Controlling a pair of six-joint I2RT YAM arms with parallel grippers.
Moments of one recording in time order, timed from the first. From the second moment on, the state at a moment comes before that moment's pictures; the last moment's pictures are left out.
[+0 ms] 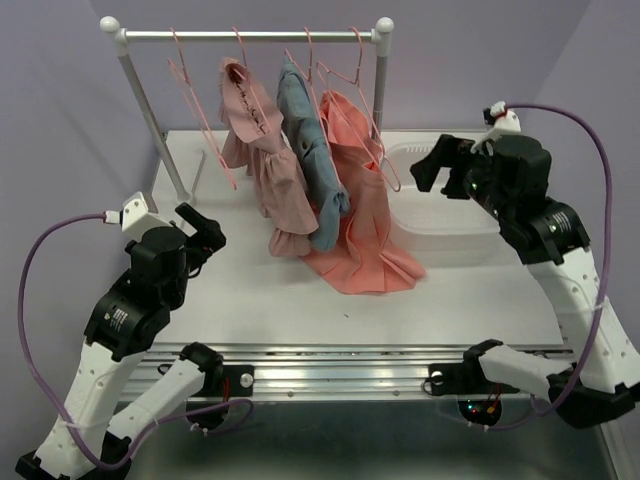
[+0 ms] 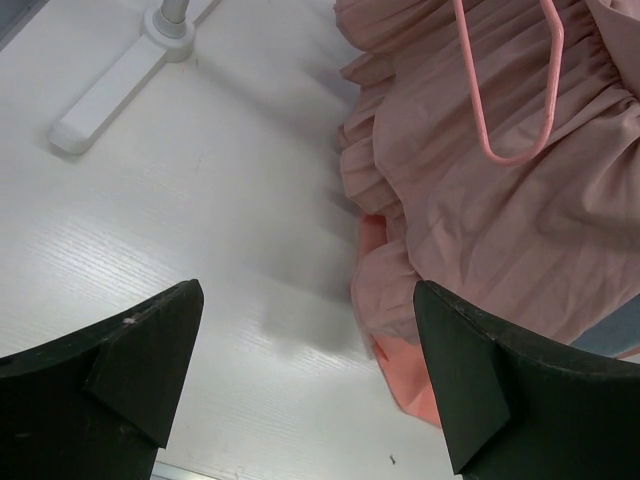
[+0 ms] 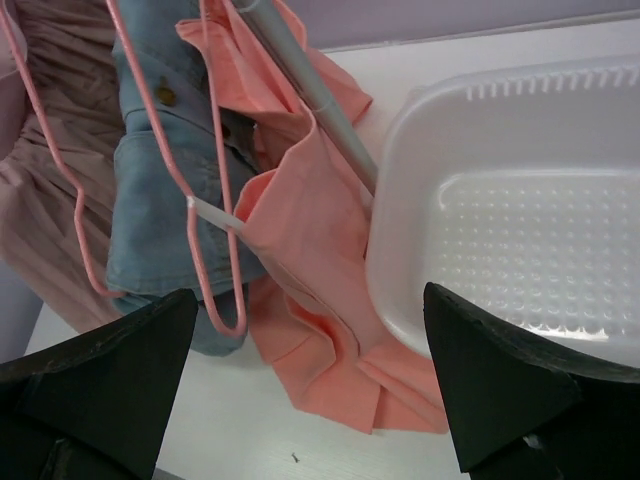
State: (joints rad) left arm -0.49 0.66 1.12 -0.93 -0.57 -0.79; right arm 0.41 1.06 1.47 -0.71 0.14 0.42
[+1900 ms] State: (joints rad) left arm -0.49 0.72 1.07 -0.84 -0.54 -0.69; right arm 0.53 1.78 2.12 -0.59 -0.02 0.12
